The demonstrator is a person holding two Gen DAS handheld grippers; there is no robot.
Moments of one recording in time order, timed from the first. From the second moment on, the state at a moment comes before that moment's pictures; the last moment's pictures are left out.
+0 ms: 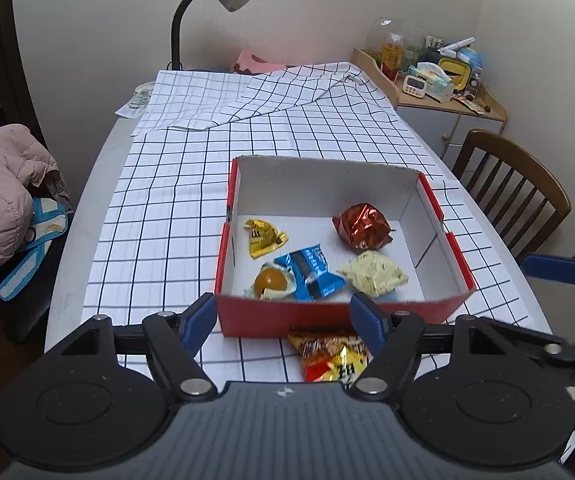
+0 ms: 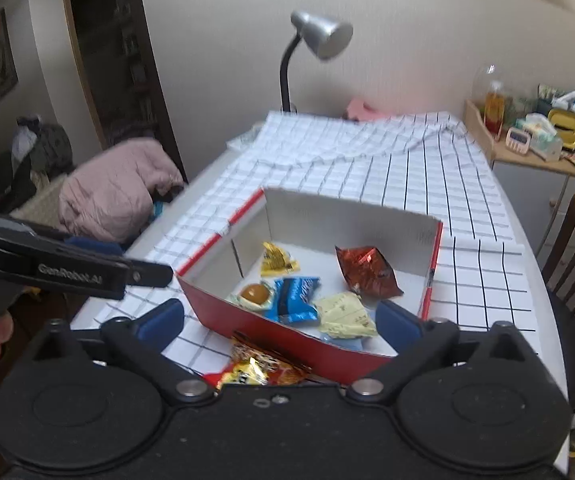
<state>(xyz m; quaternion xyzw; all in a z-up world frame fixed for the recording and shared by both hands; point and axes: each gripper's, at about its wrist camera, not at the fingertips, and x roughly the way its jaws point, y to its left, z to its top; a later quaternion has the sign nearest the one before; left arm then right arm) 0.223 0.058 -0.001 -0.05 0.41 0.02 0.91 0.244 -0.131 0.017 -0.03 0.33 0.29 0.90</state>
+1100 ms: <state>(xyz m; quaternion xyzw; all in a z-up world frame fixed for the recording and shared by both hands) 0.158 0.044 -0.154 -0.03 0.54 0.04 0.84 0.141 -0.096 -0.129 -0.14 0.47 0.31 0.81</state>
